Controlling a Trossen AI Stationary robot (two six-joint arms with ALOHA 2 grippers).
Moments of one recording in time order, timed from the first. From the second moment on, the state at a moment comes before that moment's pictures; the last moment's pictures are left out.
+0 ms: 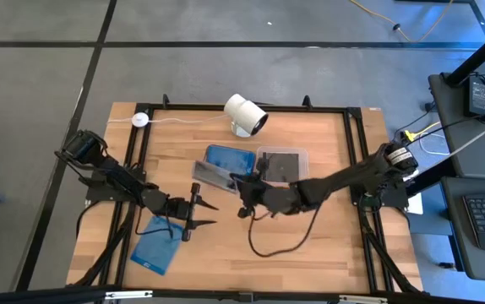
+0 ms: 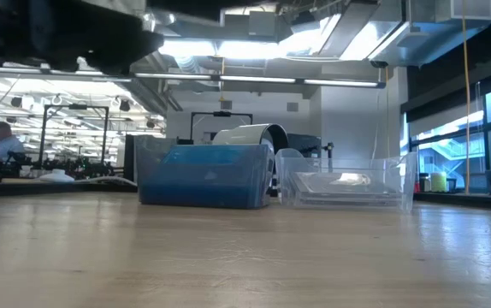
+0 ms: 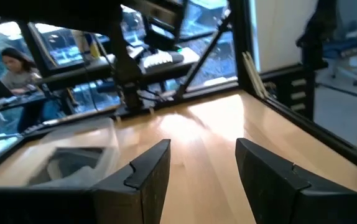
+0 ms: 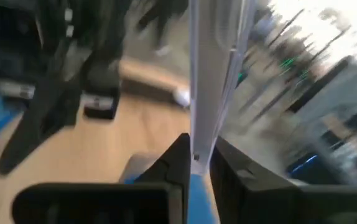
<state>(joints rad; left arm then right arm) -0.52 1.51 0.28 1.23 -0.42 0.17 0.34 1.75 1.25 0.26 0.85 -0.35</state>
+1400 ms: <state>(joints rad) -0.53 1.51 0.29 1.18 -0.43 0.14 -0.17 1.75 1.64 -1.57 0.04 -0.08</state>
